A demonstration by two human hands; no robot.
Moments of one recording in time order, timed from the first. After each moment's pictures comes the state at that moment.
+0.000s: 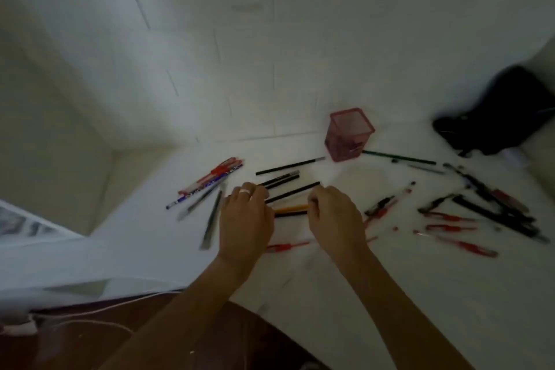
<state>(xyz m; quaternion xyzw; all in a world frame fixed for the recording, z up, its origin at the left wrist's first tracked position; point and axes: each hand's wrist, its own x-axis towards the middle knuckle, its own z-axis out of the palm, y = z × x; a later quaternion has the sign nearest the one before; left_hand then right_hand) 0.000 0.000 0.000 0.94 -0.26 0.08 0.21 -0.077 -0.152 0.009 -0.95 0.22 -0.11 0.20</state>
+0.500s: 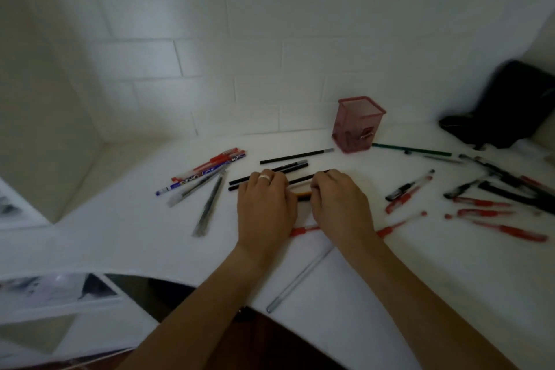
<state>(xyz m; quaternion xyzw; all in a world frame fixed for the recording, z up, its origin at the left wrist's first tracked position) 0.002 -0.017 -0.073 0.89 -0.29 0.23 0.26 -0.059 -0.146 -0.071 -0.94 0.14 -0.30 0.07</state>
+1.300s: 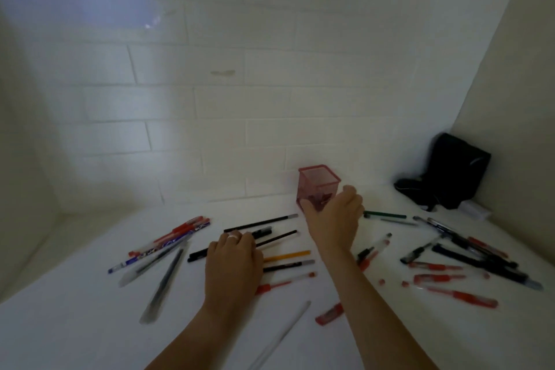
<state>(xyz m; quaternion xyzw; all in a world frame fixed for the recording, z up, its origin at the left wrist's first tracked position) 0.023 -0.045 -0.075 0.92 -0.27 0.21 0.21 -0.016 -0.225 -0.023 -0.80 0.41 -0.37 0.26</state>
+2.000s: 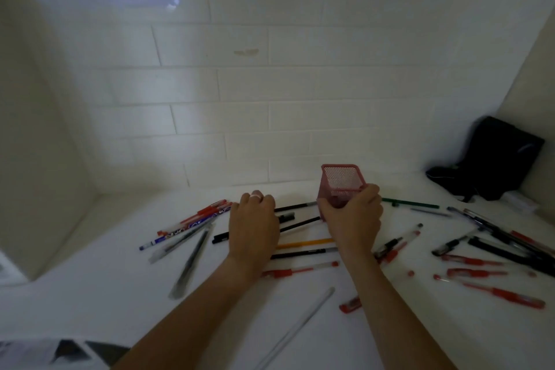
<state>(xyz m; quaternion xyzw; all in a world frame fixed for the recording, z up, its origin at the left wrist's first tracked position) 0.050 -0.054 -0.041 0.92 -0.29 0.20 0.17 -0.016 -0.218 -0.049 -0.79 0.39 -0.39 0.26</state>
